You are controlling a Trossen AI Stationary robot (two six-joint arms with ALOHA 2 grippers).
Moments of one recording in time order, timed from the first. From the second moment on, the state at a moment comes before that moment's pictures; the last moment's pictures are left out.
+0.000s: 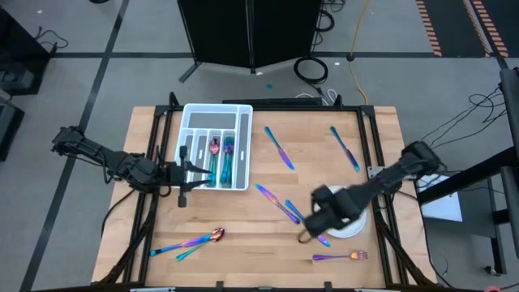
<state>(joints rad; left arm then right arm) -0.41 0.65 0.52 -0.05 -0.43 0.19 0.54 1.65 1.44 -1.36 -0.02 1.63</state>
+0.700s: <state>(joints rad) -0.41 0.65 0.52 0.03 -0.43 0.29 0.90 1.65 1.09 -0.64 -0.10 1.13</state>
